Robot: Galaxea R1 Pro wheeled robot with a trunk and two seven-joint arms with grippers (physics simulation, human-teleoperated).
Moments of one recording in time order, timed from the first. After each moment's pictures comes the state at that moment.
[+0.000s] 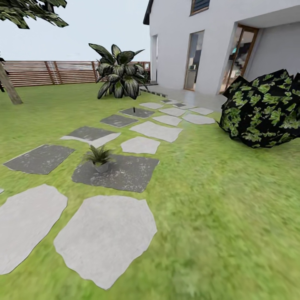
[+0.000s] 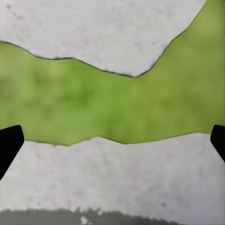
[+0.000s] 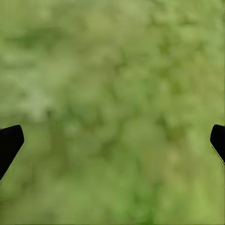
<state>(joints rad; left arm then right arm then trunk) -0.20 0.06 -0.01 -0.31 -0.05 -0.30 0.00 -0.26 0.00 -0.05 -0.20 0.07 -0.43 -0.25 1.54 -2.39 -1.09</state>
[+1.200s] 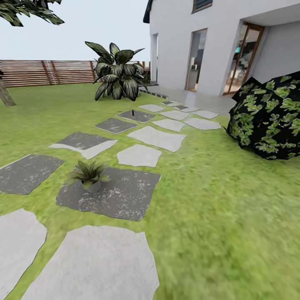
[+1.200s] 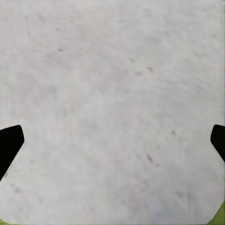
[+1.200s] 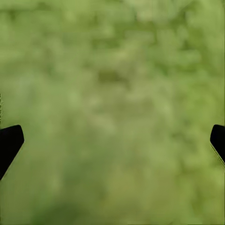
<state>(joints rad) -0.20 0.06 -0.01 -0.31 -0.05 -0.30 0.00 -0.26 0.00 -0.05 -0.20 0.07 -0.43 -0.25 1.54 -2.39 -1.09</state>
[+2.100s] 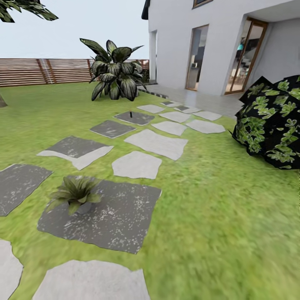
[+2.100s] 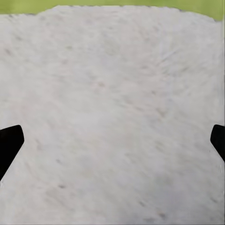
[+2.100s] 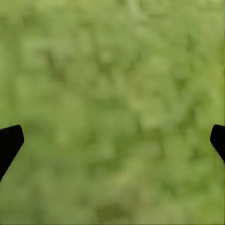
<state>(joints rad) -0.20 0.06 -0.01 -0.31 -0.05 -0.30 0.00 -0.26 -0.03 -0.05 -0.20 0.07 -0.43 -0.25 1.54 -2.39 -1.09</state>
